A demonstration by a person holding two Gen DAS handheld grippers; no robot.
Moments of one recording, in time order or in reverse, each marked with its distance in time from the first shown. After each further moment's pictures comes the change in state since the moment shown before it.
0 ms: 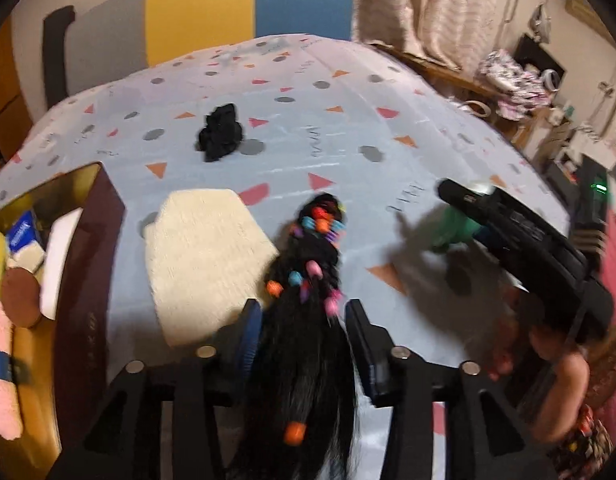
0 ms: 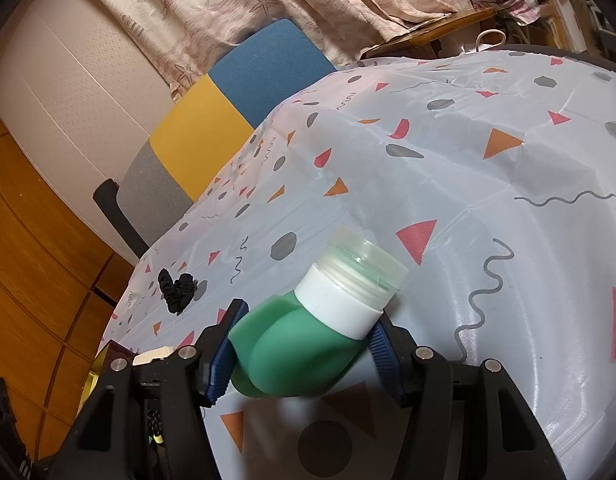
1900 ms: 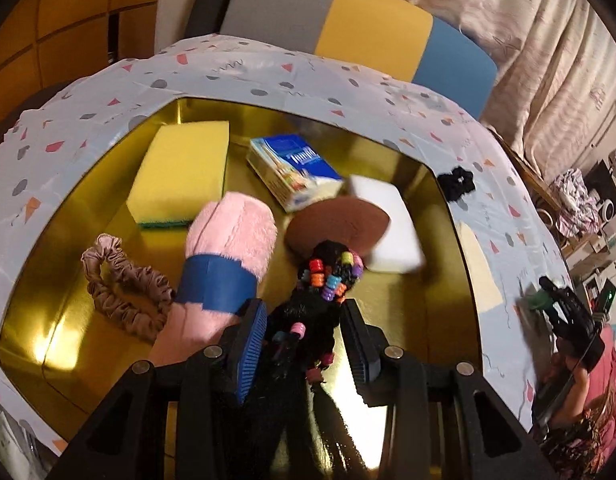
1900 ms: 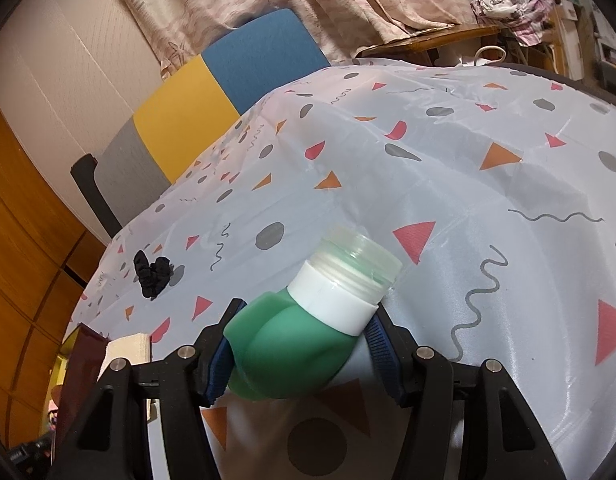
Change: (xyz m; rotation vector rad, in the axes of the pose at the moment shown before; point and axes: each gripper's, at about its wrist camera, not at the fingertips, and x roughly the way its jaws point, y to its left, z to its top) left arm -0.070 0.238 -0.071 -0.424 -0.078 0.044; right arm 0.004 0.014 -0.002 -0.081 0.029 -0.125
